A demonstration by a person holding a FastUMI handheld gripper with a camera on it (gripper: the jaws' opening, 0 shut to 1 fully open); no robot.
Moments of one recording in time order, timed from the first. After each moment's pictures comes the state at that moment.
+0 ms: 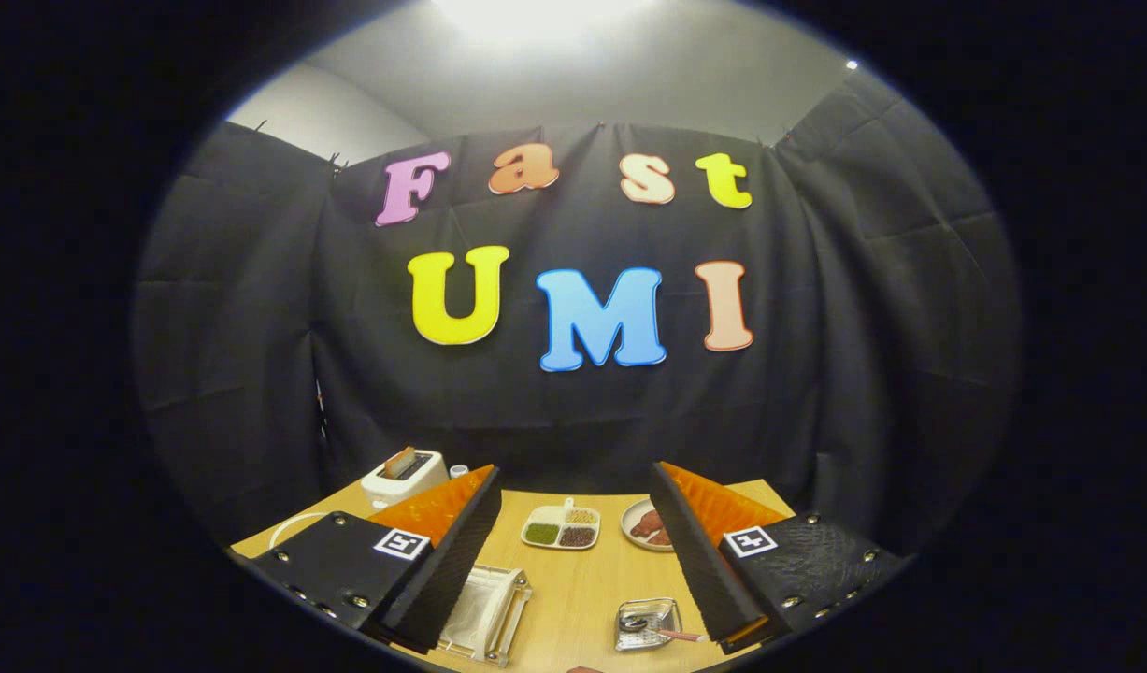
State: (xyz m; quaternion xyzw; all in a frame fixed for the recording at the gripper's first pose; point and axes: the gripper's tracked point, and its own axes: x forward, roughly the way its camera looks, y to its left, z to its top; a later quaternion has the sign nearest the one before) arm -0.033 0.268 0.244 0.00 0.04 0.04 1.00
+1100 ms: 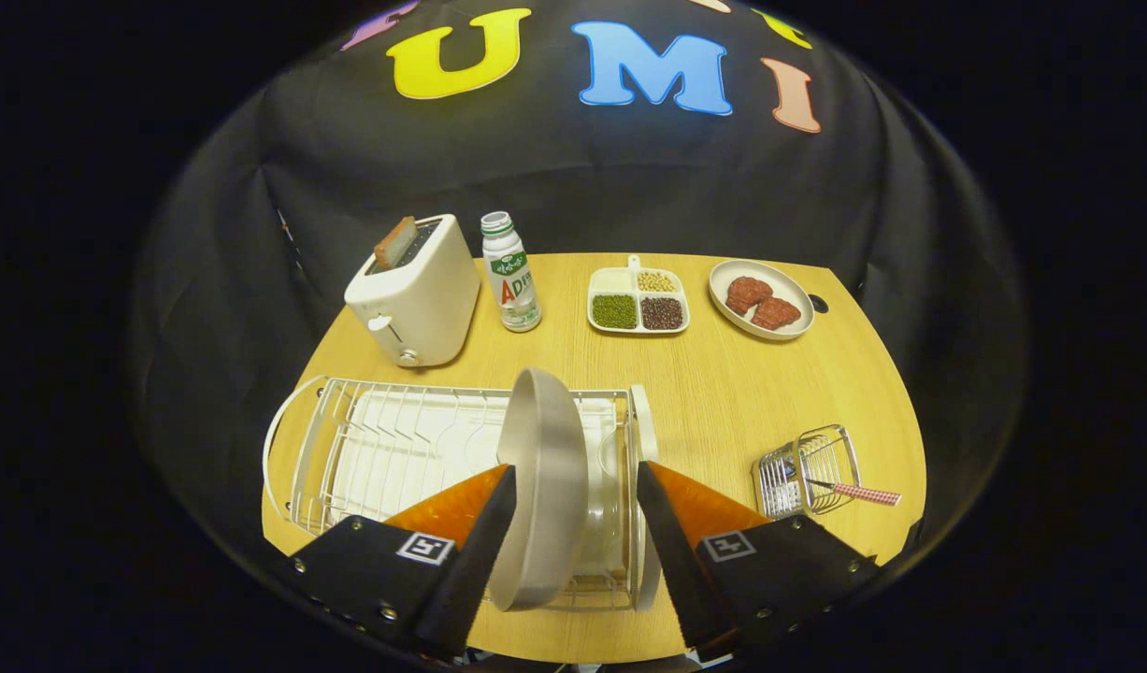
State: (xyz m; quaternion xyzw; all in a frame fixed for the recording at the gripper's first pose) arm -0.001 0.400 0.025 0.01 0.42 -0.01 0.91
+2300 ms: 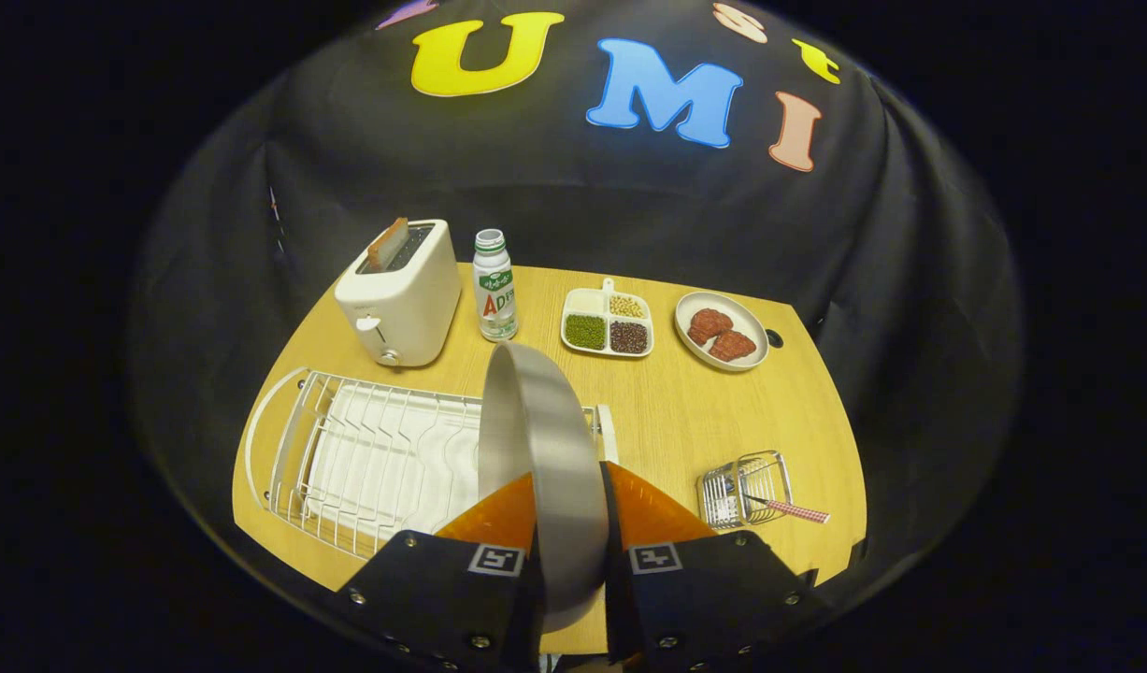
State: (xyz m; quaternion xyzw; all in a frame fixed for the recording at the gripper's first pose) arm -0.015 0.386 0.089 -0.06 0.40 -0.04 0.92
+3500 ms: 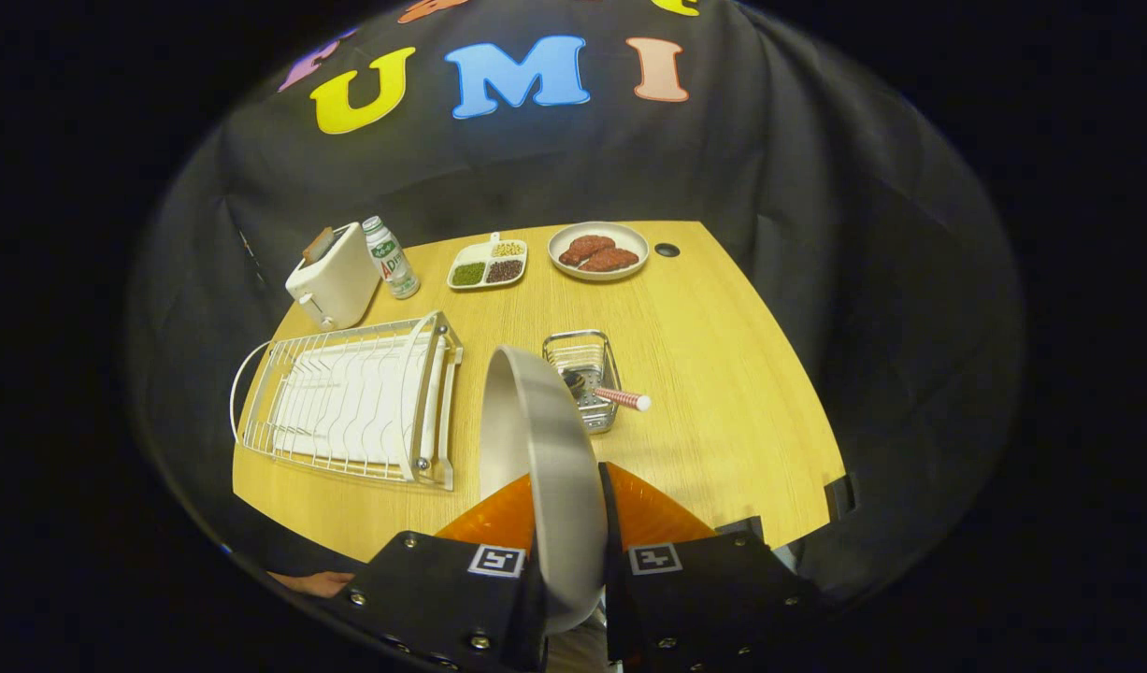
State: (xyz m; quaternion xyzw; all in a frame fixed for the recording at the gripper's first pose) arm -0.166 0.189 0.043 0.04 0.43 -0.06 0.90
